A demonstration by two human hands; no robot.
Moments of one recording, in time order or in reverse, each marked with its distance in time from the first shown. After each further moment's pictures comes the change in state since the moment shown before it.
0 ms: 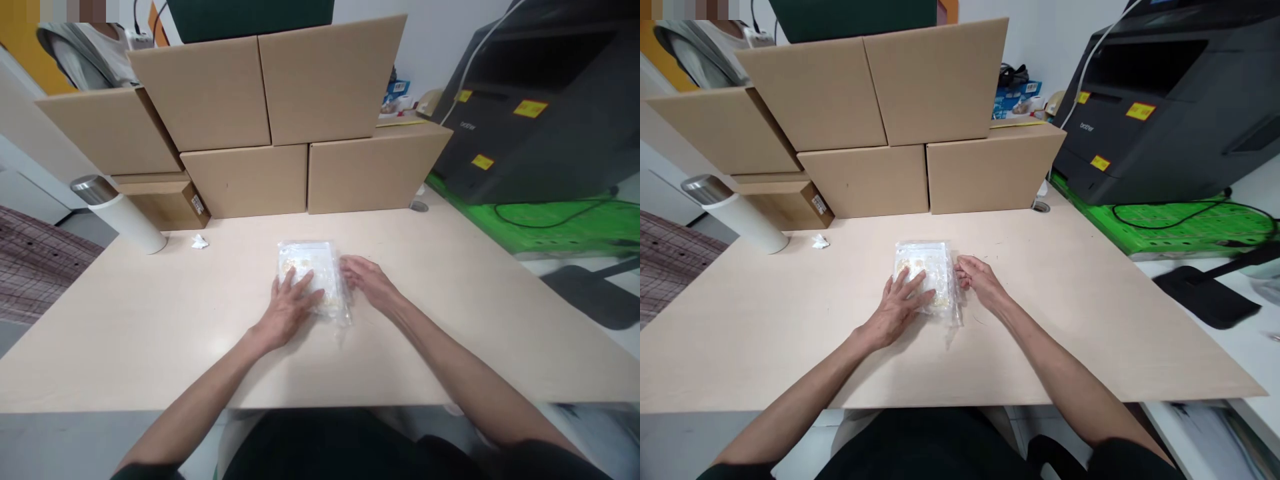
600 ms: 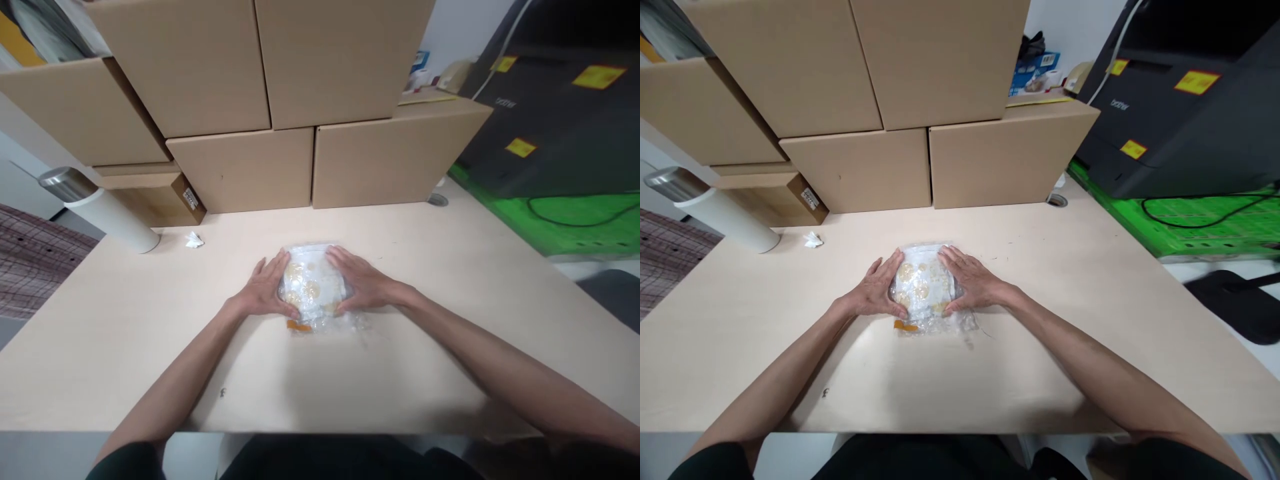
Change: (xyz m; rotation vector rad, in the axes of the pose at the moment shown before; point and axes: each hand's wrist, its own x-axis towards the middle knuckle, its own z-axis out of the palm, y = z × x) left_hand 0.040 -0.069 -0.047 0.064 -0.168 -0.105; right_hand 0.038 -0.007 -0.007 -1.308 -0.661 -0.477
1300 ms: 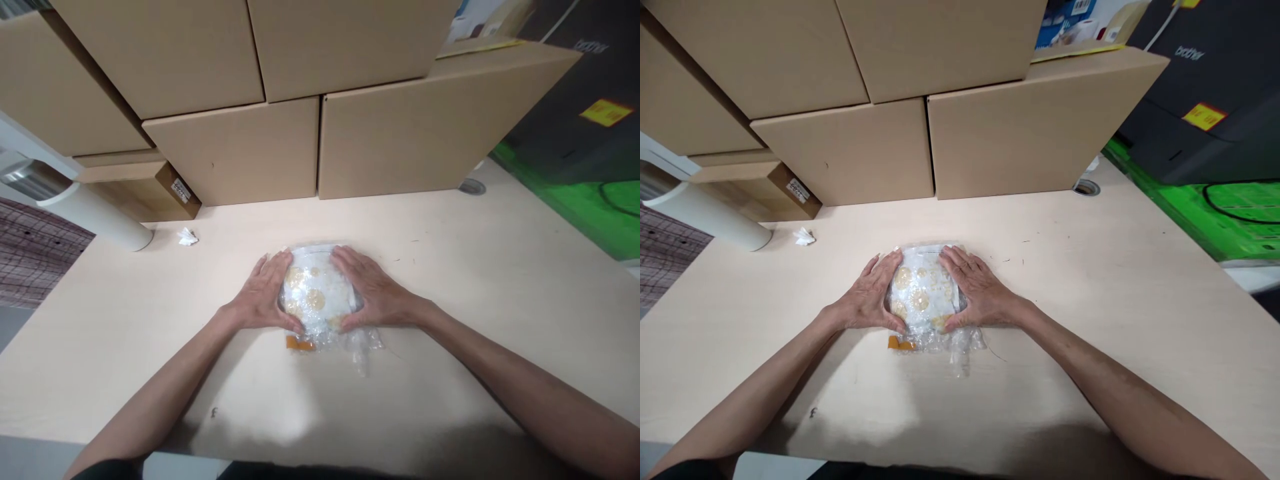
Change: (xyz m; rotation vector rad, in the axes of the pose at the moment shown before) left_hand -0.001 0.008 0.002 -0.096 0.077 0.043; right_hand -0.008 -0.001 0.007 0.031 0.047 -0.051
